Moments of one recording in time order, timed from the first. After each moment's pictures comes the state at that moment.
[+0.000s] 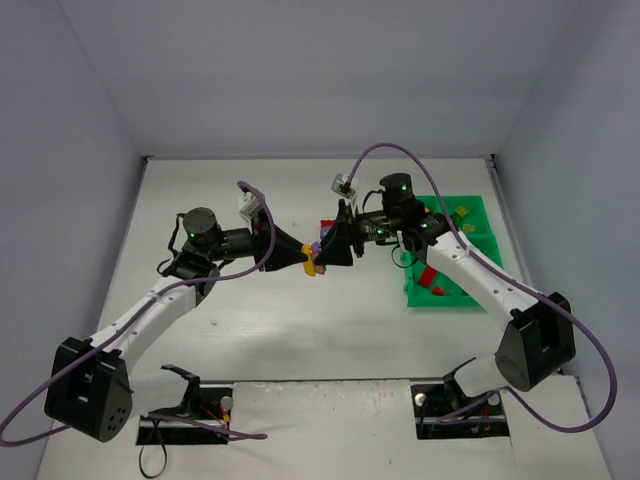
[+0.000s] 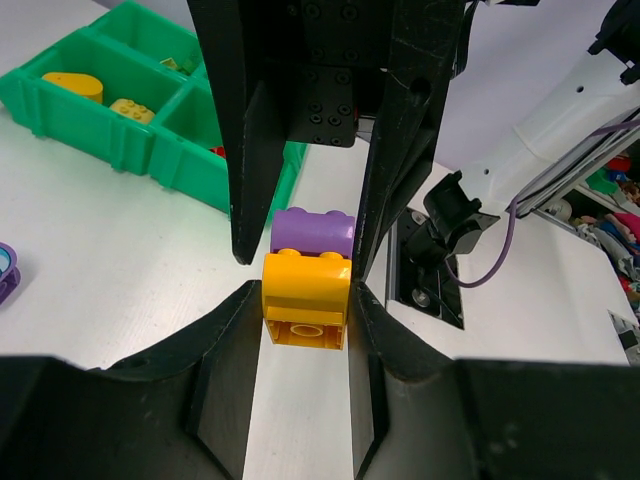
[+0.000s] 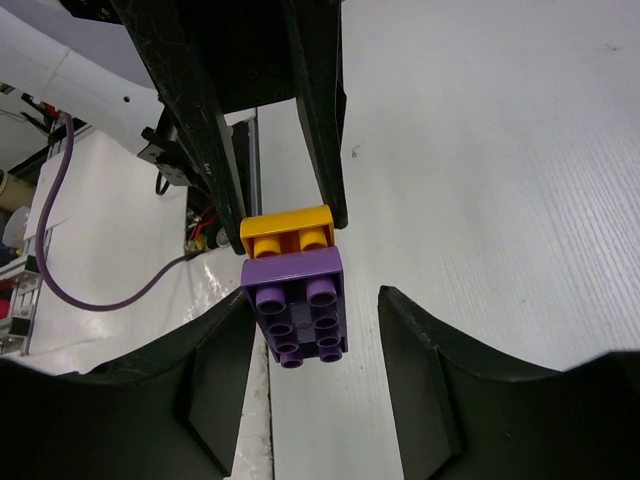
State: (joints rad) left arm -0.37 1.19 0.76 0.44 1.05 -0.44; right arm 0.51 1.44 1.14 -0.21 -1.03 0.05
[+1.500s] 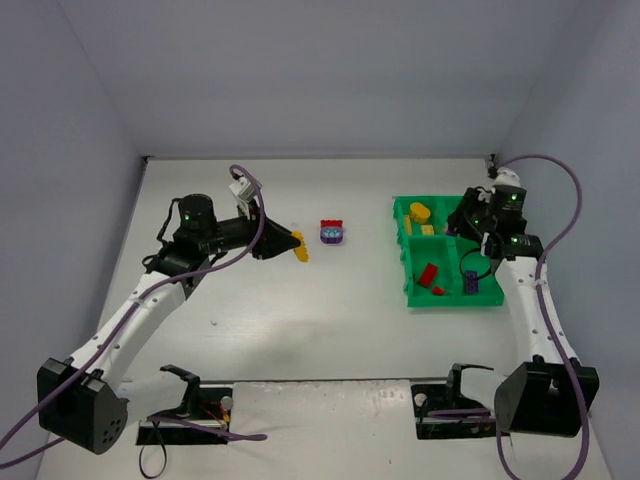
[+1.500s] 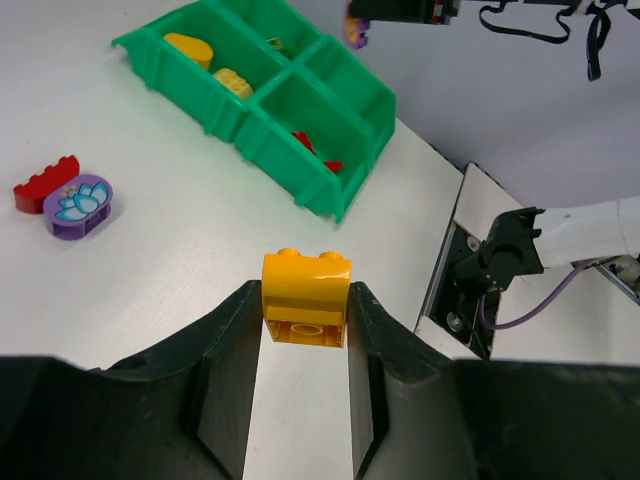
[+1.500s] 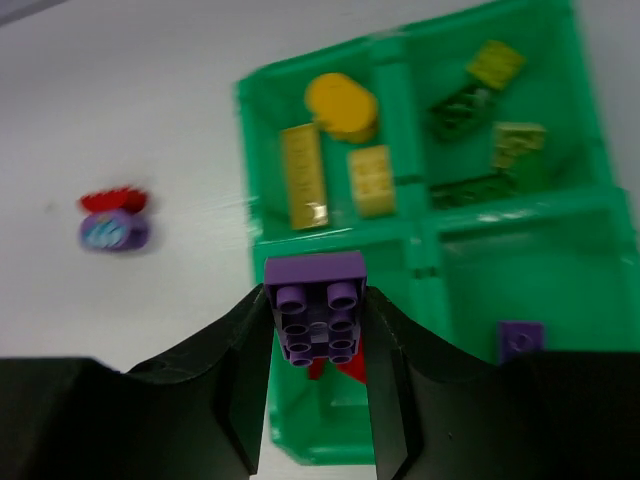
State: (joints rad) left arm -0.36 1.13 0.93 0.00 0.83 -0.34; right arm -0.06 1.16 0.99 -0.41 -0.18 0.24
